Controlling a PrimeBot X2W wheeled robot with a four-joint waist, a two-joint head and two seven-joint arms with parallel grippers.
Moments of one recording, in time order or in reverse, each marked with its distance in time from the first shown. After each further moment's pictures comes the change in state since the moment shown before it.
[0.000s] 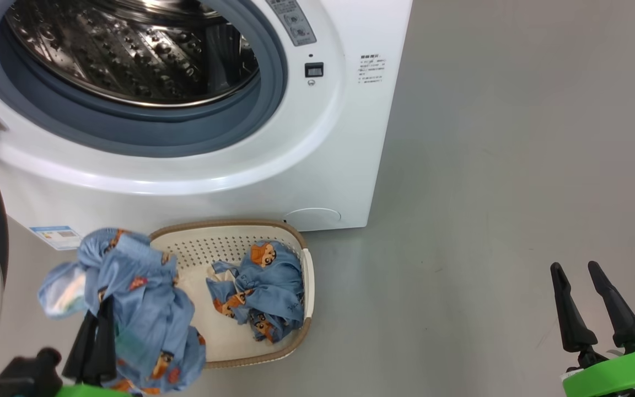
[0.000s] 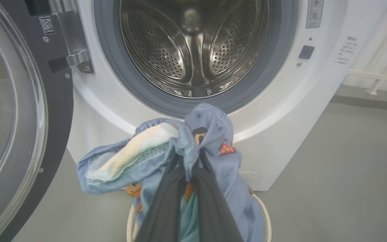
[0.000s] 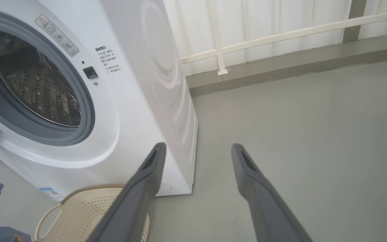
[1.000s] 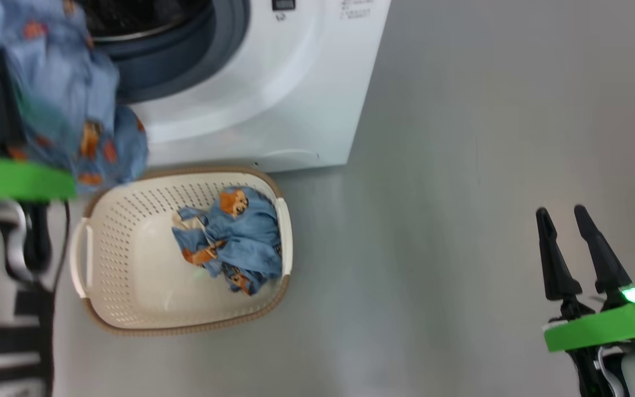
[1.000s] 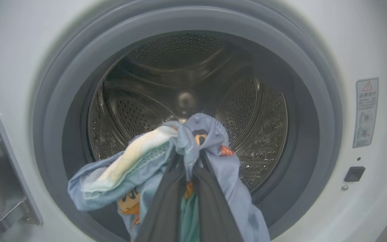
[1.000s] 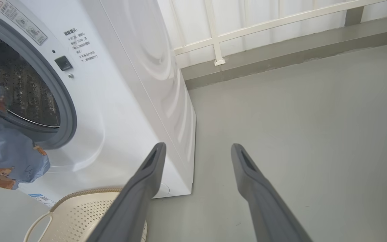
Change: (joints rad) left arm -0.652 0.095 -0.002 0.166 -0.028 0.000 0.000; right arm -0.136 0.042 0.020 -0.033 -0.003 0.000 0.000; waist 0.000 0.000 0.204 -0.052
